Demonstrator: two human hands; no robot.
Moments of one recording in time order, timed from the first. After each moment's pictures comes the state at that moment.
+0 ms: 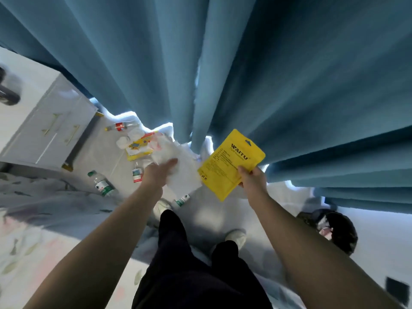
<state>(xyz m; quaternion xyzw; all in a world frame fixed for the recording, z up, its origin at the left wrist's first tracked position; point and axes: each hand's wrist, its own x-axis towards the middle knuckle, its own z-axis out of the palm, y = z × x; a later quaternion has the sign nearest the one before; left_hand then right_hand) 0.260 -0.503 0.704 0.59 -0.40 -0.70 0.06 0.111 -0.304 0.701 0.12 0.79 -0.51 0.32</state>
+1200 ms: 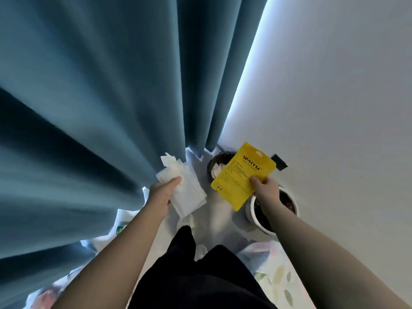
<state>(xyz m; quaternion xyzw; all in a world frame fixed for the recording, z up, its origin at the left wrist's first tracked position) -0.057 0.011 0.724 0.31 -0.61 -0.67 -0.29 0.042 0.263 0.721 0.50 0.69 -0.53 -0.01</state>
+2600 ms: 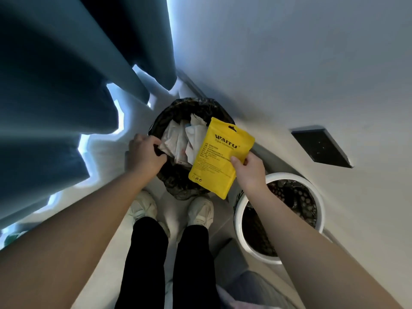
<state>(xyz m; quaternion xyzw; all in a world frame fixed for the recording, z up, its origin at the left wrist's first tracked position) -0.188 0.257 0.262 -0.04 -0.92 -0.15 -0.36 -0.049 0.460 0.282 0.51 0.70 -0.48 0.16</state>
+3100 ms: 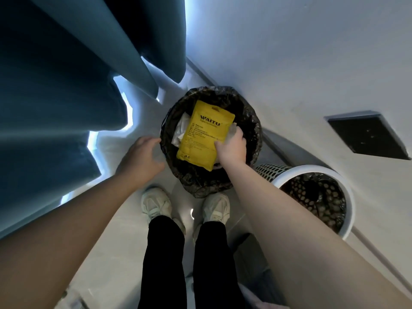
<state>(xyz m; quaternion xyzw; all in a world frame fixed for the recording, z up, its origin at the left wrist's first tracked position) -0.201 0.203 0.245 -0.13 -0.89 -0.17 -0.41 -0.114 0.404 0.206 0.56 0.69 -0.41 0.20</state>
